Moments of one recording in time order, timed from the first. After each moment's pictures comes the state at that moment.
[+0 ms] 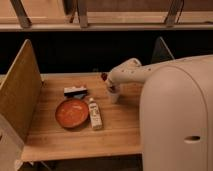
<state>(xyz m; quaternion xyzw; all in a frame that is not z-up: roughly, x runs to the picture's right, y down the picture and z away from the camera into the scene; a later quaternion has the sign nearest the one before) 0.027 -0.050 0.862 -0.09 -0.12 0.30 0.94</state>
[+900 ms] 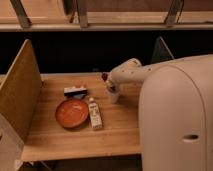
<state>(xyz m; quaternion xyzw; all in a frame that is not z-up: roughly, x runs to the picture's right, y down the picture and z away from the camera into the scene) 0.028 -0.050 0.862 -0.09 -0.12 0.31 0.94</state>
